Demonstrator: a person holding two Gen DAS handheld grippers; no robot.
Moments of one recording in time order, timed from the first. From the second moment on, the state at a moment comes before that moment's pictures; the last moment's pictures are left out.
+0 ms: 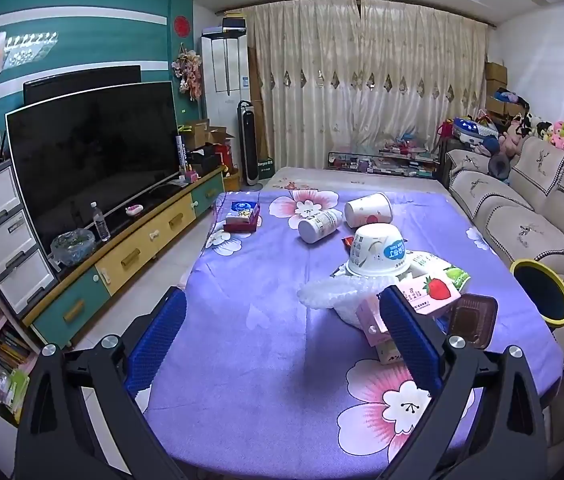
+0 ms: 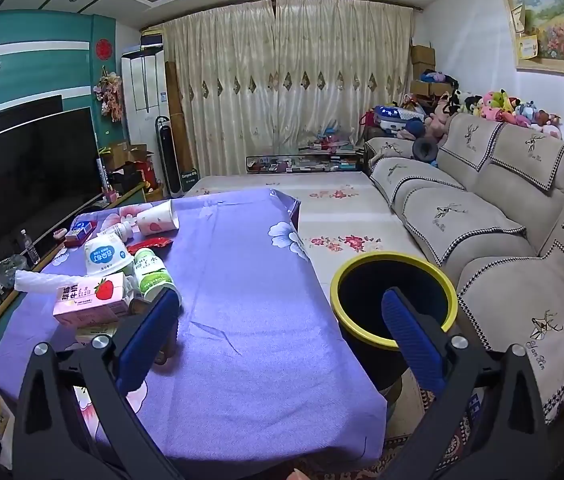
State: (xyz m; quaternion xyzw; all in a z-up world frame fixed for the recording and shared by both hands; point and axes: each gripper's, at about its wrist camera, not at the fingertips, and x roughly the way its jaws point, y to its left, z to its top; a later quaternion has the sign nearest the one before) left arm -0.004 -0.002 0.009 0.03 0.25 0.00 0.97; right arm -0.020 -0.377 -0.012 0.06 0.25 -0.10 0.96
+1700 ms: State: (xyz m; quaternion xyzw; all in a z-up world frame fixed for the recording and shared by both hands) left arm 0.006 -0.011 -0.005 0.03 0.26 -0.01 0.96; right arm -0.013 -0.379 -0.022 0.06 0.26 -0.11 0.96
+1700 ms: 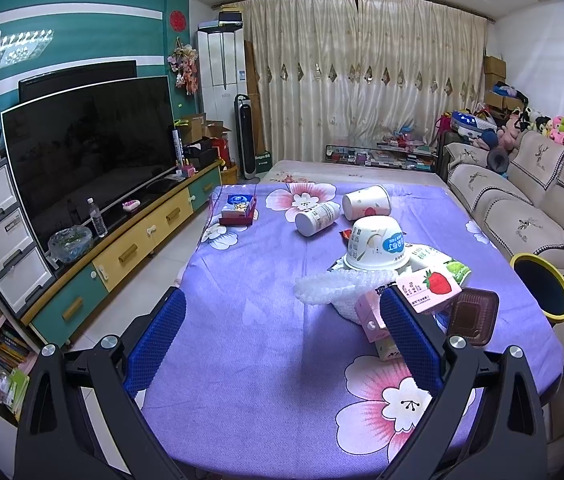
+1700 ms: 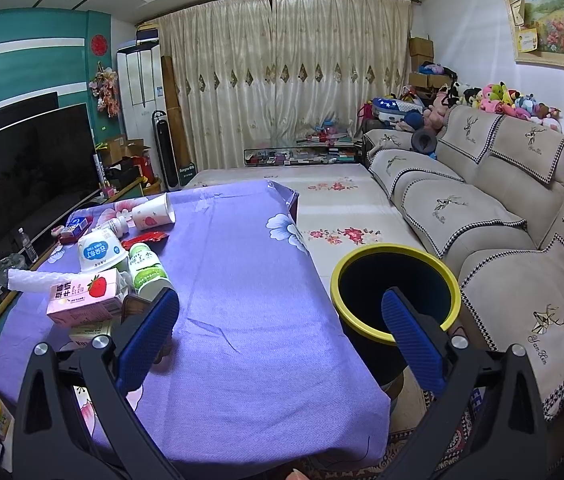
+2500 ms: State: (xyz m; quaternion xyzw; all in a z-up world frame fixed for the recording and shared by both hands) left arm 0.006 -0.012 -0.007 0.03 0.26 -0.01 0.96; right arm -0.010 -0.380 -0.027 0.06 0.27 -0.11 0.96
